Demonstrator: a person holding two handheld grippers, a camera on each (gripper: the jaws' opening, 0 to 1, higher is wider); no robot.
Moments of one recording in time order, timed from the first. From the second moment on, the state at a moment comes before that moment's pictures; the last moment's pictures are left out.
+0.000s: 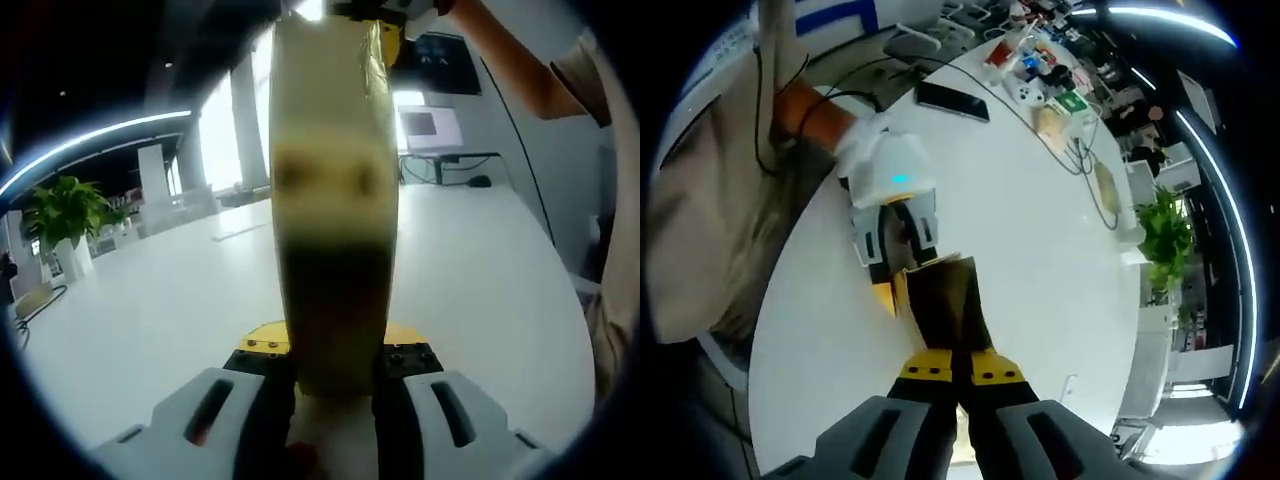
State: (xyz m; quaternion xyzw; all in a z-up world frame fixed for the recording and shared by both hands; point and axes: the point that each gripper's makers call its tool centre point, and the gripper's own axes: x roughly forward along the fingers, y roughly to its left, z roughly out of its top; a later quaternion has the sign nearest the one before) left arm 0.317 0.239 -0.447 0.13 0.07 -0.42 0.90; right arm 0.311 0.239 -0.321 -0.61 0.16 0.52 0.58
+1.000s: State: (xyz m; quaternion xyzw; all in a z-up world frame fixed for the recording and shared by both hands) left arm 0.316 0.241 -0.448 0.11 0.08 -0.42 0.90; right arm 0.316 0.240 -0.317 -0.59 0.14 0.52 0.60
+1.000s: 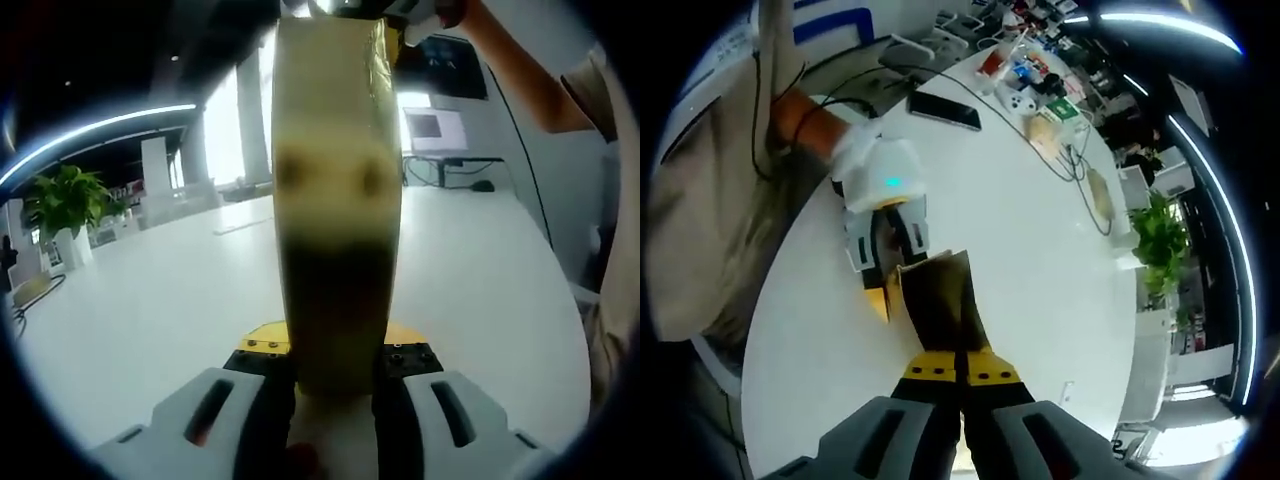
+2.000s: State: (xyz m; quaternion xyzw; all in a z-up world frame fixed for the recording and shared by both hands) left arm 0.318 0.242 -0.450 0.09 0.10 -0.41 0.90; right arm 0.321 0.235 -0.270 -0.54 0.08 0.50 0.67
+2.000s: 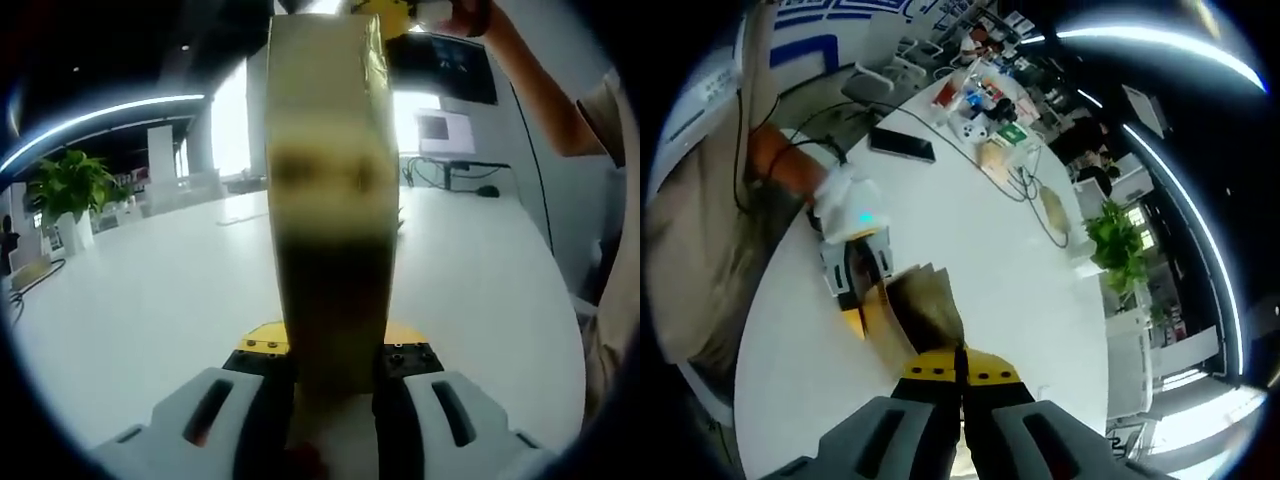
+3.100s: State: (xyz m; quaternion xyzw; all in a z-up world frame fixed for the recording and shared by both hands) left arm 0.316 0.242 -0.450 0.09 0.10 -0.41 0.90; right arm 0.328 0.215 -0.186 -0.50 -0.02 0.43 0.75
